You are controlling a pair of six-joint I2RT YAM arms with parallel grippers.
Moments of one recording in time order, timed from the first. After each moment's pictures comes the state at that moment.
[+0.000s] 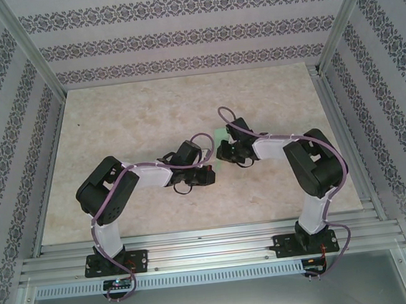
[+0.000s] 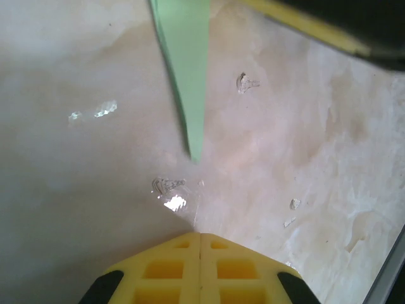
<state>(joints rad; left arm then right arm) -0.73 1.88 0.94 0.00 0.45 -0.64 0.46 1.83 0.95 -0.11 -0.25 0.69</state>
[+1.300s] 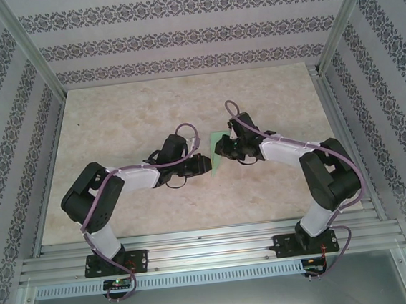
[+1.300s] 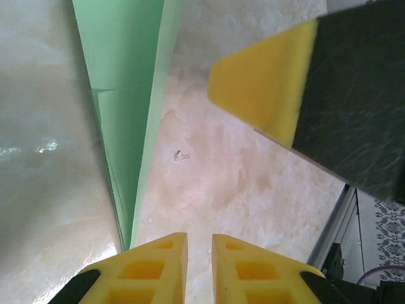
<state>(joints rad) -0.65 1.76 0.84 0.23 0.53 -0.80 0.47 1.68 0.94 -0.16 -0.32 0.76</state>
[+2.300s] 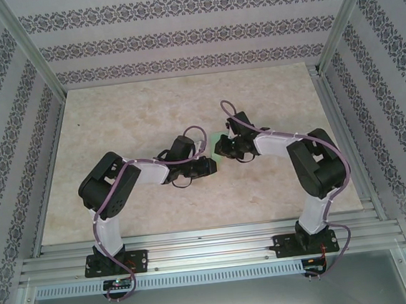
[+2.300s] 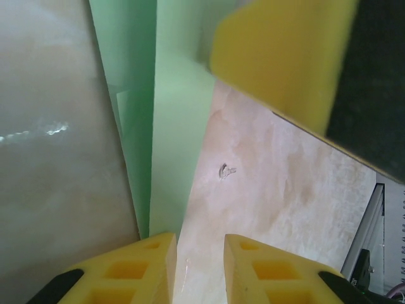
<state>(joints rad) -0.66 1.93 0.92 0.23 0.53 -0.78 0.45 1.80 0.99 -0.17 -0.34 0.72</state>
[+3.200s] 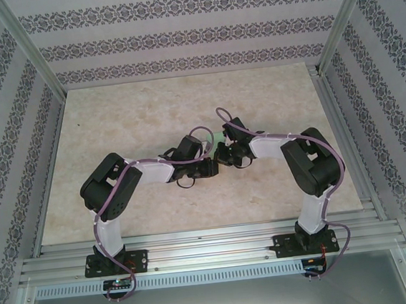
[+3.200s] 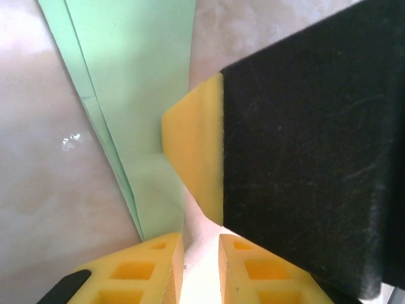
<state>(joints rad) -0.72 1.93 0.99 0.07 0.39 -0.68 0.48 1.85 0.99 -0.21 -0.34 0.74</state>
